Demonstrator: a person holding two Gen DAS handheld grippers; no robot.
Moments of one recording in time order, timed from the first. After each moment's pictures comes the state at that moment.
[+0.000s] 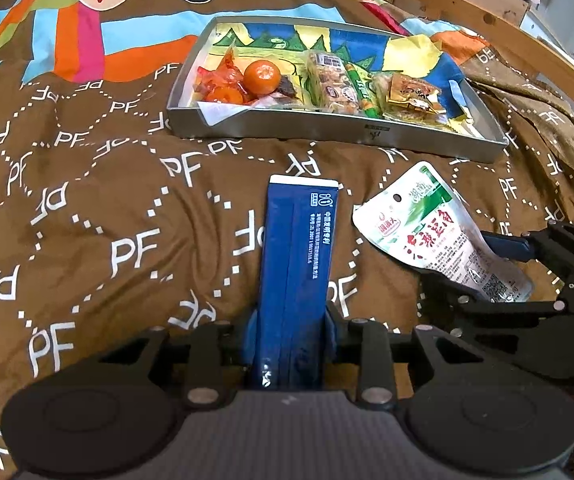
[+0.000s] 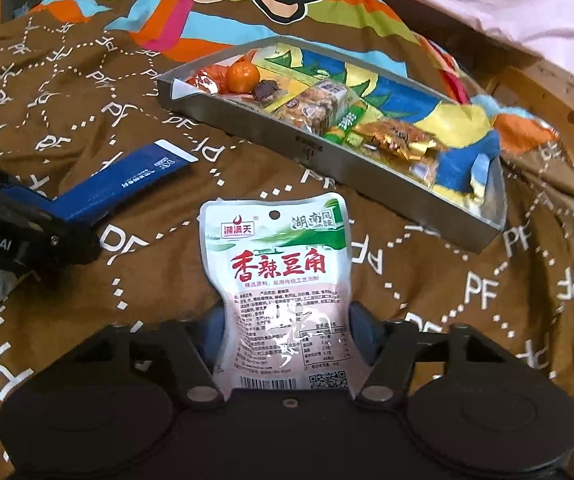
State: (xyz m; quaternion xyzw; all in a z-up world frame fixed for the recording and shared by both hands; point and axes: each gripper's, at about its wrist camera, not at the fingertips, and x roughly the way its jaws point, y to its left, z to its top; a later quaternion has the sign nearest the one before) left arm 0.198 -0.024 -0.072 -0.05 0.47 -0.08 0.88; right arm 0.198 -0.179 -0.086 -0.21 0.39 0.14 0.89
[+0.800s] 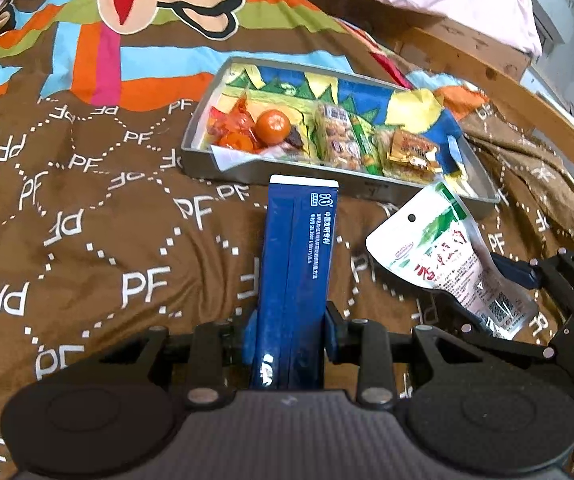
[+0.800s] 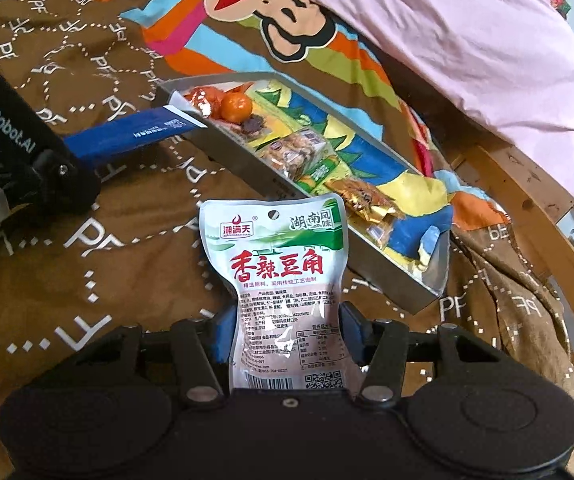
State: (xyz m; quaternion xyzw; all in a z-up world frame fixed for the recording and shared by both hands) left arm 0.196 -0.011 -0.057 -0.10 0.41 -0.07 0.90; right arm 0.181 -0.167 -0.080 -0.32 0.30 0.10 0.89
